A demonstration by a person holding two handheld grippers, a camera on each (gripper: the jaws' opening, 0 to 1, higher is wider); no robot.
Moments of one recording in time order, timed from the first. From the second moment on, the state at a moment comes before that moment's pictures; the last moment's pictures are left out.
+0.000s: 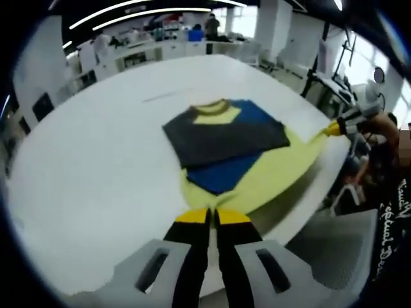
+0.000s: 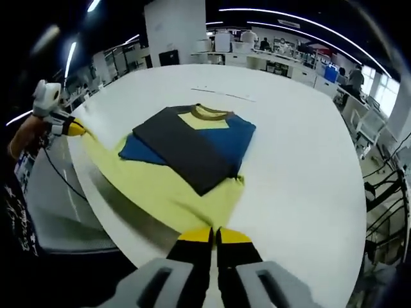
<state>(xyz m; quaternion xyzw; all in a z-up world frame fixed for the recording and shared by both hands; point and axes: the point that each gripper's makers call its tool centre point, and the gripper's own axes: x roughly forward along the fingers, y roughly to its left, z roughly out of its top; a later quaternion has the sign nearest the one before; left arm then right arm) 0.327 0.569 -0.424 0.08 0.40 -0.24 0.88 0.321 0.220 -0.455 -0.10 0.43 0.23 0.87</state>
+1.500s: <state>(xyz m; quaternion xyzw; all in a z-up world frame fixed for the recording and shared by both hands) 0.476 0.576 -0.365 0.02 0.26 -0.16 0.95 0.476 0.227 -0.387 -0.09 0.32 0.18 0.93</state>
